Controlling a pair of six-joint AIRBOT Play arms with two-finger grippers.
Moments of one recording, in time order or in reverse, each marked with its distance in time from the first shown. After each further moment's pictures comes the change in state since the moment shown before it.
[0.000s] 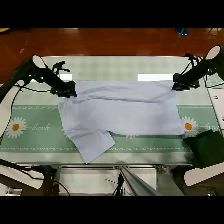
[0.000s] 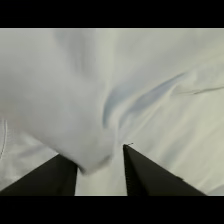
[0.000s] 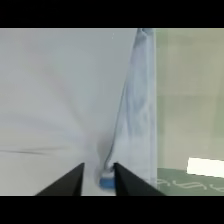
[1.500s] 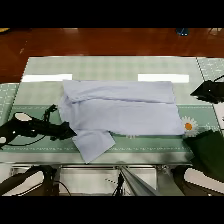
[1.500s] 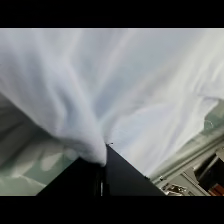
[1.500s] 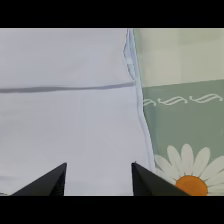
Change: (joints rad) left arm 0.168 0.513 -1.015 -0.375 0.211 0.281; right arm -0.314 0.435 -0.383 0.222 -0.005 -0.208
